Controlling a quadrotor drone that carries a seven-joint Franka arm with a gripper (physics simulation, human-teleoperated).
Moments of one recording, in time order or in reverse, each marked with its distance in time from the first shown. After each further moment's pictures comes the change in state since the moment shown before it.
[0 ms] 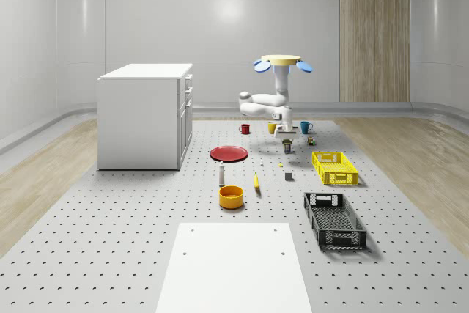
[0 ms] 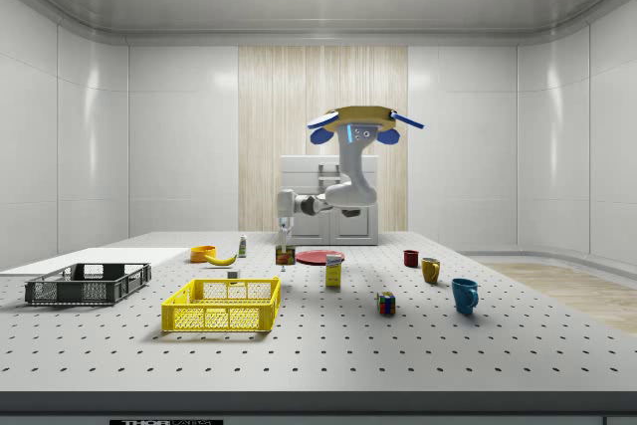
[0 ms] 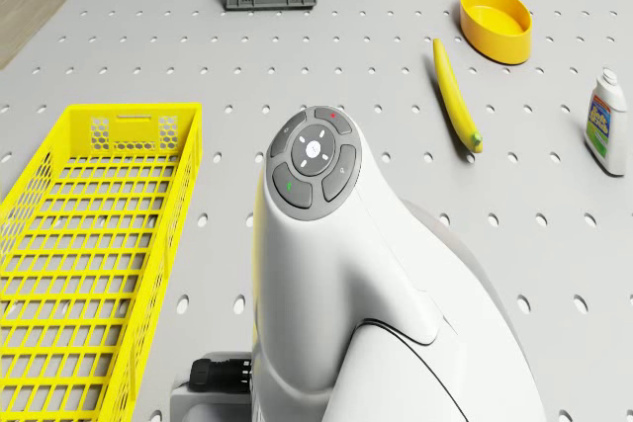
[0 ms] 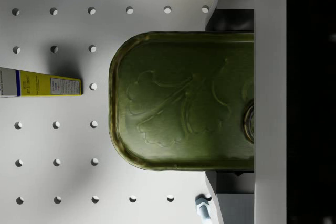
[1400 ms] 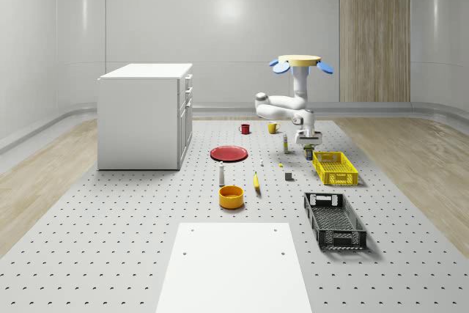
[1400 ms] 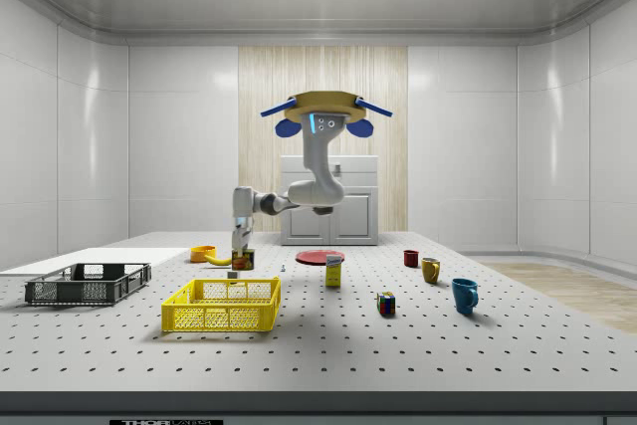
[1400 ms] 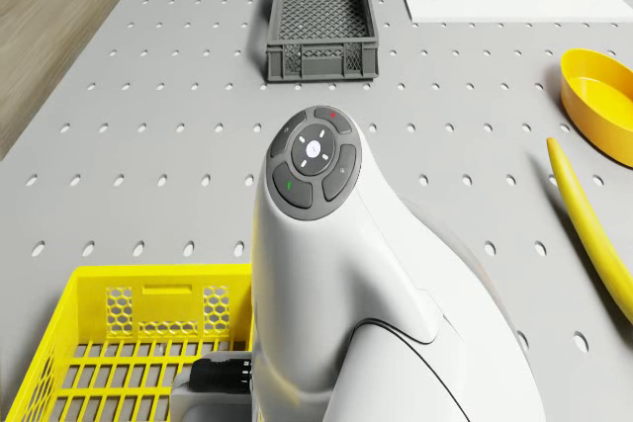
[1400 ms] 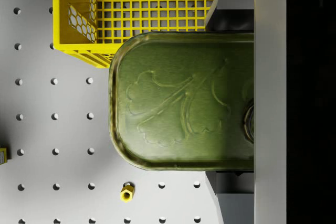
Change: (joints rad) arm -0.006 -0.032 0.004 0.001 0.013 0.030 0.005
